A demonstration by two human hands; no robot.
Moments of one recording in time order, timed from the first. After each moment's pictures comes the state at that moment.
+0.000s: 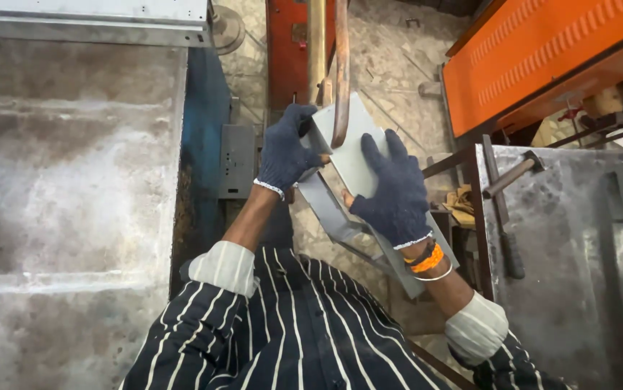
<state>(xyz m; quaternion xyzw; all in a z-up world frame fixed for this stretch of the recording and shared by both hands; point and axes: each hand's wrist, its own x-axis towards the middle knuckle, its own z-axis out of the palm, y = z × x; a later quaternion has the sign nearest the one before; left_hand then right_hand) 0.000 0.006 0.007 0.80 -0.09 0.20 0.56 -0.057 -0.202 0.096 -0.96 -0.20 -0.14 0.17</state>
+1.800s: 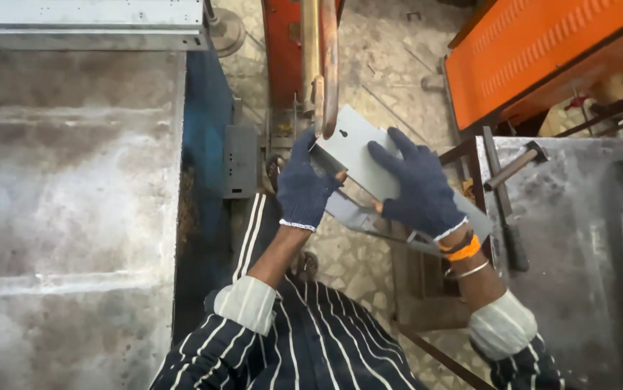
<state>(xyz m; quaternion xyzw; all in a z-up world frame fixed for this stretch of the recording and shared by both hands) -0.059 -0.060 0.007 0.82 0.03 0.28 0.49 -0.031 -0.266 0.095 -0.92 -0.35 -0.06 0.17</state>
